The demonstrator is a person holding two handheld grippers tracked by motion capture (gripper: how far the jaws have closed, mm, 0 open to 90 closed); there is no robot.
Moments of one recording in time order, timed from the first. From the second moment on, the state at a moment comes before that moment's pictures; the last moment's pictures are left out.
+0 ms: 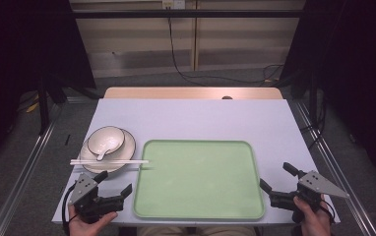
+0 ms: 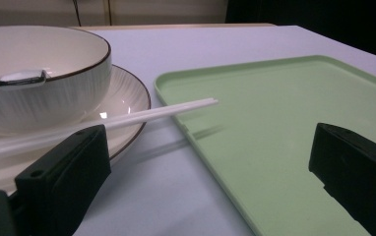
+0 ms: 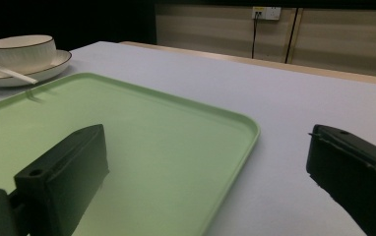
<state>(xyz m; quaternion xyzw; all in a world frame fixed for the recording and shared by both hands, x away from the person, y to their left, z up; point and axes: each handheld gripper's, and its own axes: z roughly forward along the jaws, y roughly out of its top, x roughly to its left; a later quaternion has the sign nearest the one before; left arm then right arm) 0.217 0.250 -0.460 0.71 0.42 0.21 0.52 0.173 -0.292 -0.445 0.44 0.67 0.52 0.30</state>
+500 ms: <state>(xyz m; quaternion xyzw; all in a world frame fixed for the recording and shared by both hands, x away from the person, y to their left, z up) 0.221 0.249 -0.456 0.74 0.41 0.17 0.51 0.176 -0.291 -0.447 0.44 0.67 0.52 0.30</state>
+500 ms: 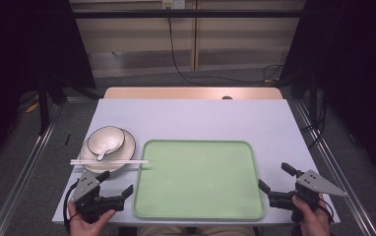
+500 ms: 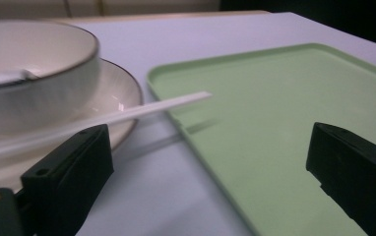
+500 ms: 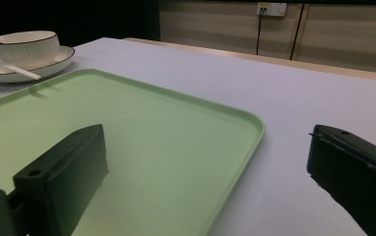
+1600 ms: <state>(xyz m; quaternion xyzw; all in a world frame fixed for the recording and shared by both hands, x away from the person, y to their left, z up) 0.242 0.304 -0.434 0.78 0.35 0.20 0.48 0.176 -0.284 -0.446 0.43 0.68 0.52 0.29</state>
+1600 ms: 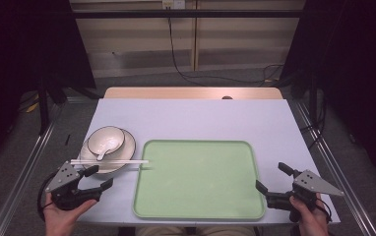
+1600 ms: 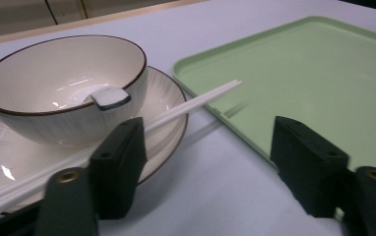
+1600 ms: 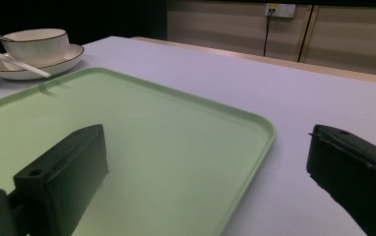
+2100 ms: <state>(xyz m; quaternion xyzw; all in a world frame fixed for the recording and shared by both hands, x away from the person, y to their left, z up) 0.279 0.336 -0.439 0.82 0.33 0.18 0.42 0.176 -0.283 -0.446 0.42 0.68 0.52 0.29</state>
